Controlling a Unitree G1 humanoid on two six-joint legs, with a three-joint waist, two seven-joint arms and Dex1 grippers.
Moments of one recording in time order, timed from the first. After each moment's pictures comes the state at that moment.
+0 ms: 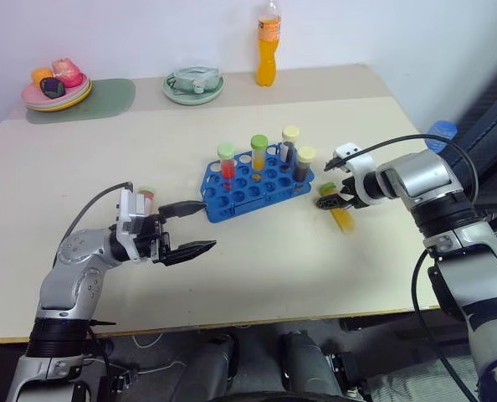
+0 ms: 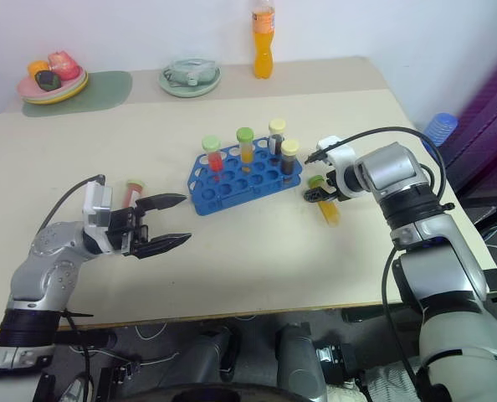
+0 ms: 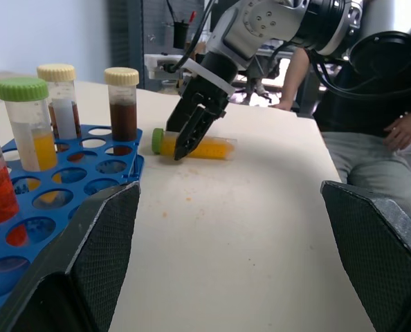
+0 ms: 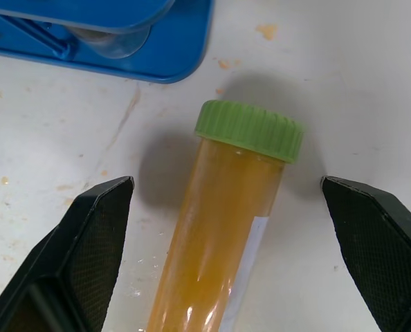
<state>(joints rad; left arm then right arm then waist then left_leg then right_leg) -0.21 0.56 0.10 -0.05 -0.62 0.17 -1.28 -1.01 -0.65 0.38 0.49 0.14 1.19 0.85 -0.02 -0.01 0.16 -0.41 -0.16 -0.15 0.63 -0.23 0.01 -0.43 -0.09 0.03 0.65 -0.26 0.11</state>
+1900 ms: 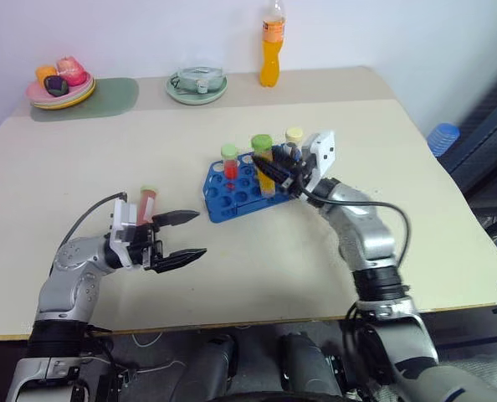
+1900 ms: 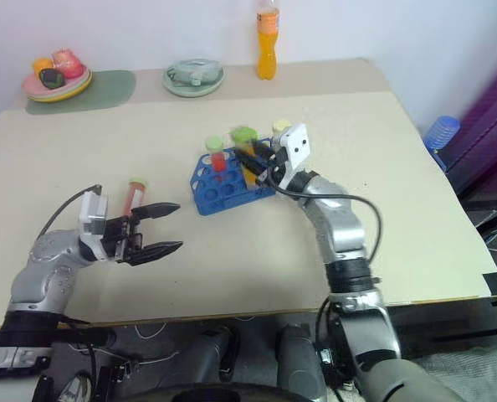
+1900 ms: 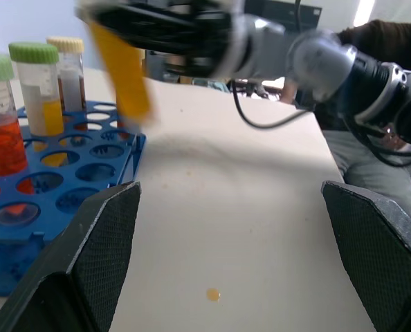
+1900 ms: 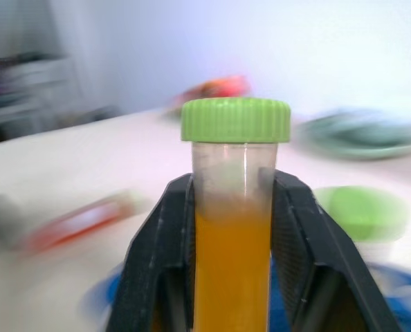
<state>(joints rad) -0.19 0.57 0.12 0.08 -0.61 0.10 -1.38 -0.59 -0.08 -0.02 0.26 0.22 0.01 0.63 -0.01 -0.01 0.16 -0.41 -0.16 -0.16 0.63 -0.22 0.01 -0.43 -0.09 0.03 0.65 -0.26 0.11</state>
